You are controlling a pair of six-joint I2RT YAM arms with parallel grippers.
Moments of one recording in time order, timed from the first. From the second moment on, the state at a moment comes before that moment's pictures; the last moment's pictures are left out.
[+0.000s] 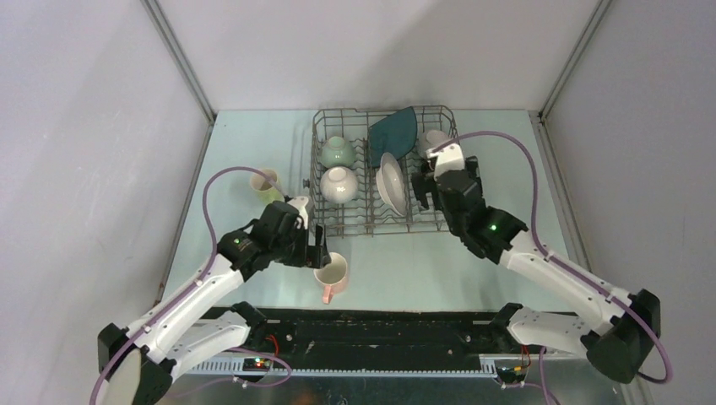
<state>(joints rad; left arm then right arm) -0.60 0.89 0.74 -0.75 0.06 -0.45 0.77 1.13 0.97 -0.28 0.59 0.04</state>
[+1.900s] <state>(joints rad) -0.66 0.62 0.68 -0.17 0.08 -0.63 0.45 0.79 0.70 -0.22 -0.28 0.43</state>
